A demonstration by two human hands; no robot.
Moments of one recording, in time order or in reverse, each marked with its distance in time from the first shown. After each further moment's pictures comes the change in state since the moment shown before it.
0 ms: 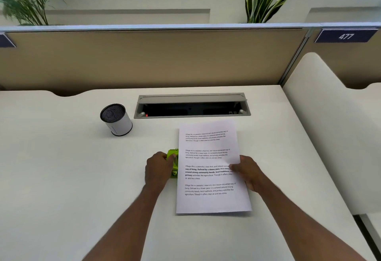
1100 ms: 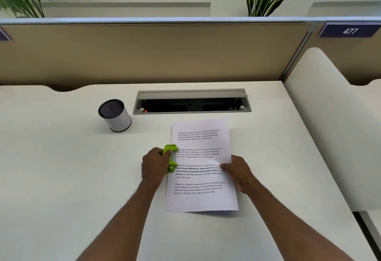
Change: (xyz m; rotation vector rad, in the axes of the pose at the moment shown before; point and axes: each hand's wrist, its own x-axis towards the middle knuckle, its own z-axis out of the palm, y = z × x) left_hand 0.010 -0.011 0.000 -0.018 0.062 0.006; right_hand -0.005 0.008 0.033 -0.077 0.050 -0.027
